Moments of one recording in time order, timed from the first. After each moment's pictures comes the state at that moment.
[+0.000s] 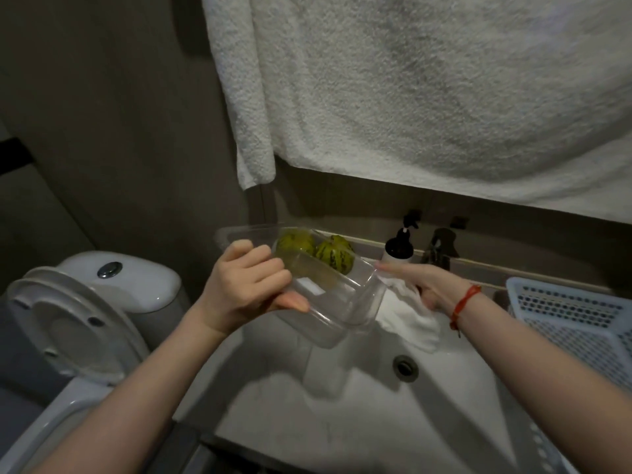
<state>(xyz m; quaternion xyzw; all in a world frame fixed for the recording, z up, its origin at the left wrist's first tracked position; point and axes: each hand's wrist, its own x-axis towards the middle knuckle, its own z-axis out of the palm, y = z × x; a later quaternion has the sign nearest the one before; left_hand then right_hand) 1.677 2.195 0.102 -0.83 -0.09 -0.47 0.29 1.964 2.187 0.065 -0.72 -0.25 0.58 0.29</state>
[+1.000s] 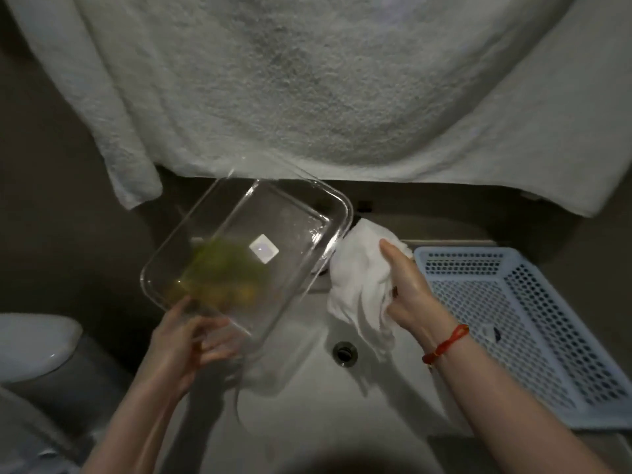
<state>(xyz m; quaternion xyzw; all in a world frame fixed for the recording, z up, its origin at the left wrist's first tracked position) 1.735 2.168 0.055 -0.37 -0.50 -0.39 -0.68 1.998 2.100 0.078 -0.53 -0.03 0.51 0.68</state>
